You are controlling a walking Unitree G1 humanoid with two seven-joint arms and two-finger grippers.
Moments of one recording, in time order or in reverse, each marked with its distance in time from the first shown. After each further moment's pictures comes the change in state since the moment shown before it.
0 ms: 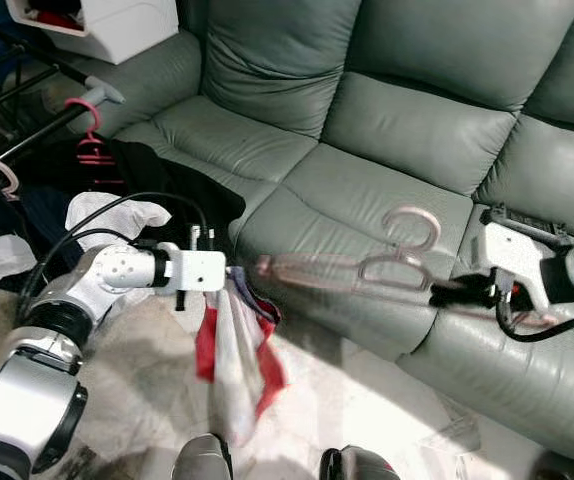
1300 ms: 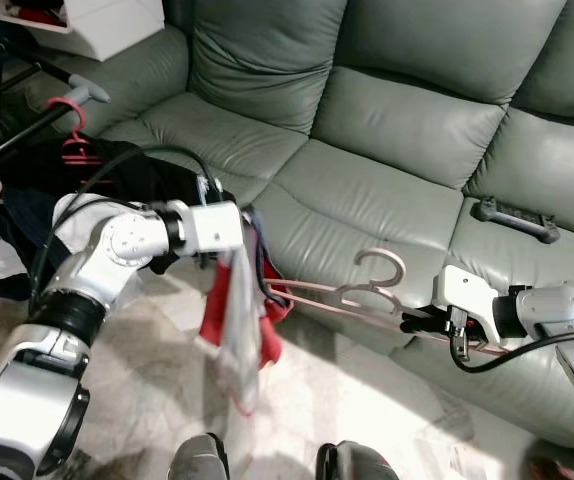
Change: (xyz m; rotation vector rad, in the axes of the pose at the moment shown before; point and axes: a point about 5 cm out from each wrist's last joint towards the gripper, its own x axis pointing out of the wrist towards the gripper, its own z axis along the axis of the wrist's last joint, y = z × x) left arm -0.006 0.046 0.030 0.004 -0.046 0.308; right arm 0.047 0.019 -0.026 -0.009 -0.036 -0.034
